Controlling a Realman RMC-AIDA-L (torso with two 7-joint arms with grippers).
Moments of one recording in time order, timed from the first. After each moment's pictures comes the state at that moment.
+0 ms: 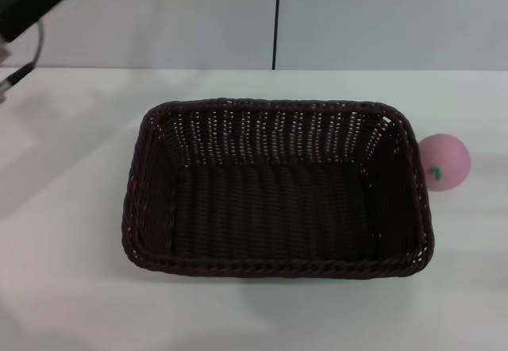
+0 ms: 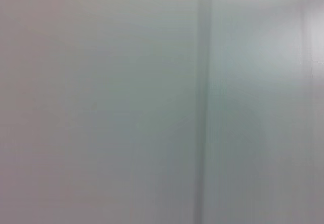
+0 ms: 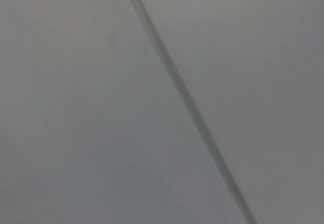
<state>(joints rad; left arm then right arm) -0.43 -2.06 0.96 0.74 1.15 1.36 -1.23 0.24 2.05 -0.54 -0.20 -0.91 -1.50 0.84</state>
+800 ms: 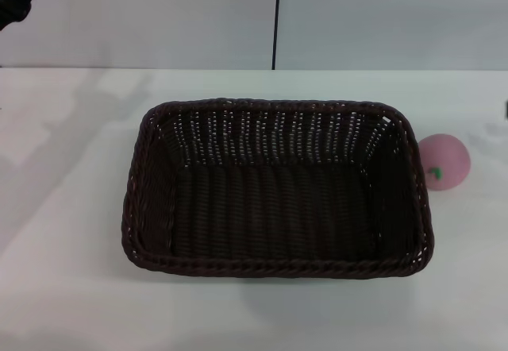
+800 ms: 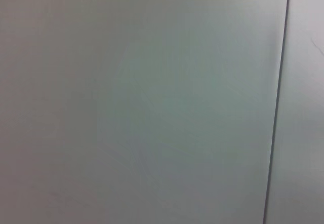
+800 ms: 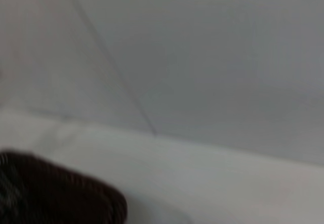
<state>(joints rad) -0.38 -2.06 0.94 0.38 0.79 1.56 -0.96 0.50 1.92 -0.54 -0.94 -2.25 -1.60 1.94</state>
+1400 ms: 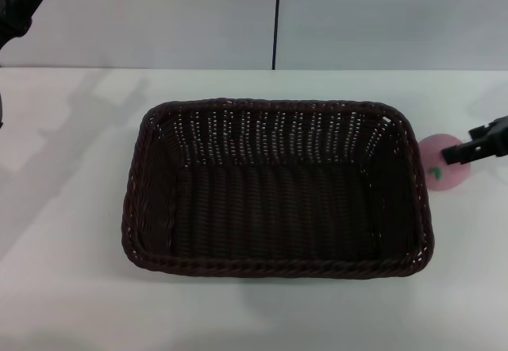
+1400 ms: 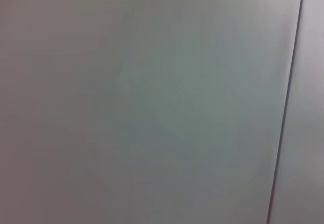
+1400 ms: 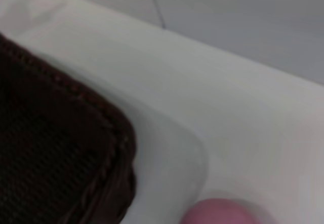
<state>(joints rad) -0.37 -2.06 0.94 0.34 0.79 1.57 -0.97 0.68 1.99 -0.72 -0.92 -2.58 -1.52 2.06</state>
